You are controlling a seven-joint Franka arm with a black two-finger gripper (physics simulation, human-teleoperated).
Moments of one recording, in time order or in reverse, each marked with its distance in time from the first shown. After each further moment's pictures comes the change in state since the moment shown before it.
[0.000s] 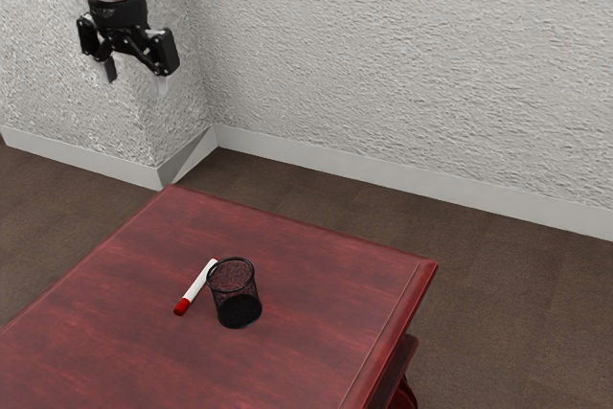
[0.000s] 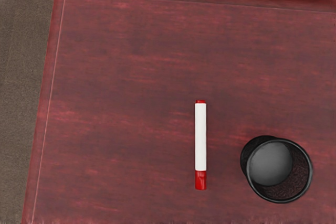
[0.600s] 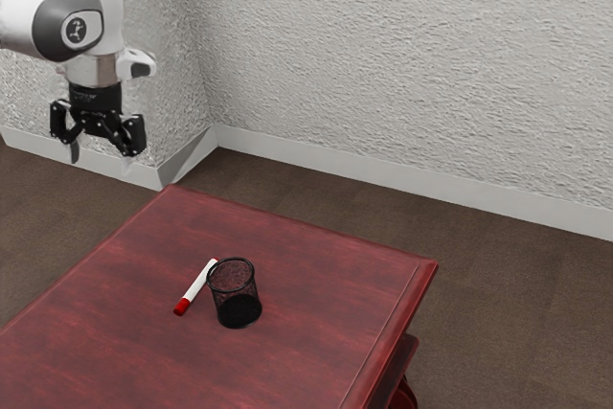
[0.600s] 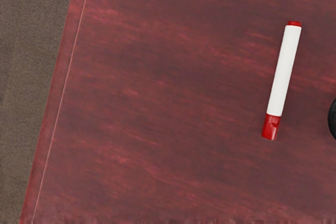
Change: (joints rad) arm 0.136 -0.012 0.008 -0.285 0.024 0.048 -0.071
